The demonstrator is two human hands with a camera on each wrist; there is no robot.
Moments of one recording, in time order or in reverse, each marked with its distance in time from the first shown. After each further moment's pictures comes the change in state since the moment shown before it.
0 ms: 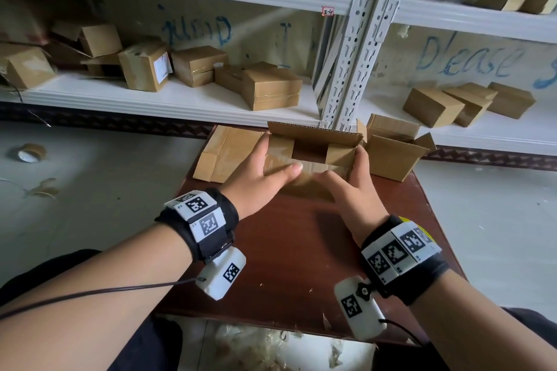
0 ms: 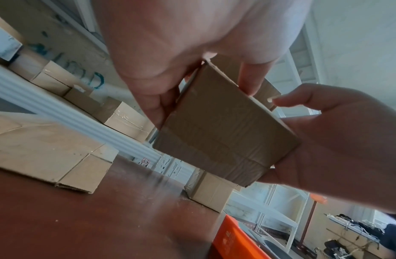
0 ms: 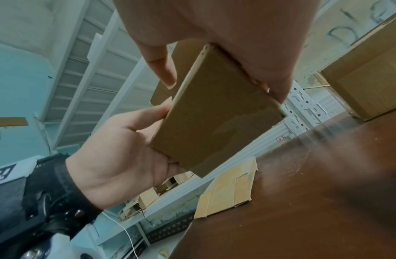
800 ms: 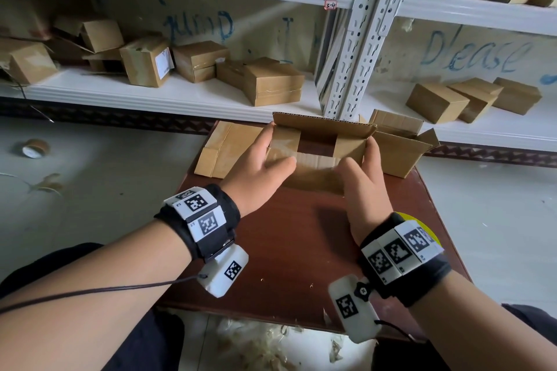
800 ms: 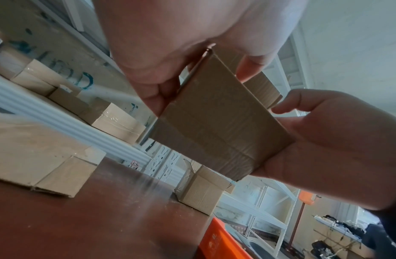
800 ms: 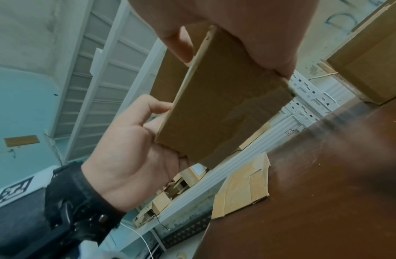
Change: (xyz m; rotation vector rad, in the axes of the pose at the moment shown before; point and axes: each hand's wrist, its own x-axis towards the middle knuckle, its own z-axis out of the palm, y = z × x) left_hand -0.006 0.007 0.001 -0.027 0.053 0.086; right_hand -0.006 -0.012 0.004 0.056 0.135 -0.006
